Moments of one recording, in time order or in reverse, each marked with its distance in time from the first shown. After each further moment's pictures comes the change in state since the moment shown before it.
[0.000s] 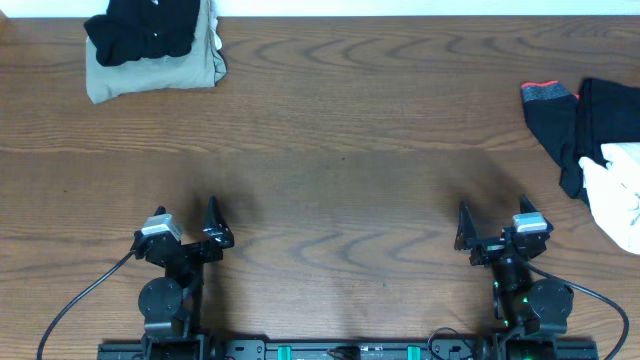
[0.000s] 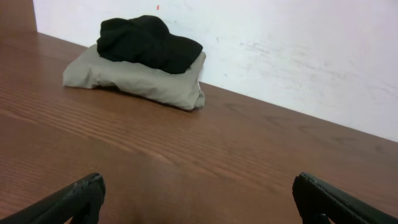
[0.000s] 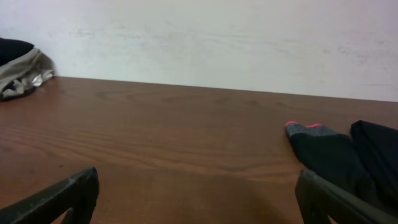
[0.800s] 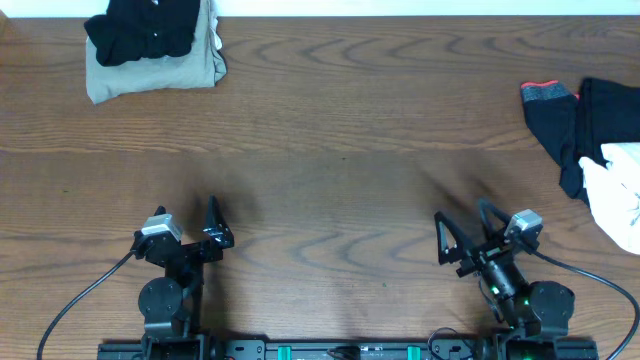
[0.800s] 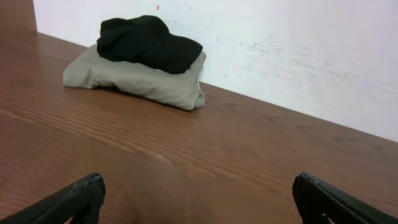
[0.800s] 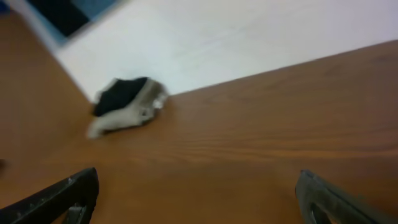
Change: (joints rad) left arm 0.000 0.000 0.000 0.000 0.000 0.000; right arm 0.000 0.001 0.000 0.066 -0.362 0.500
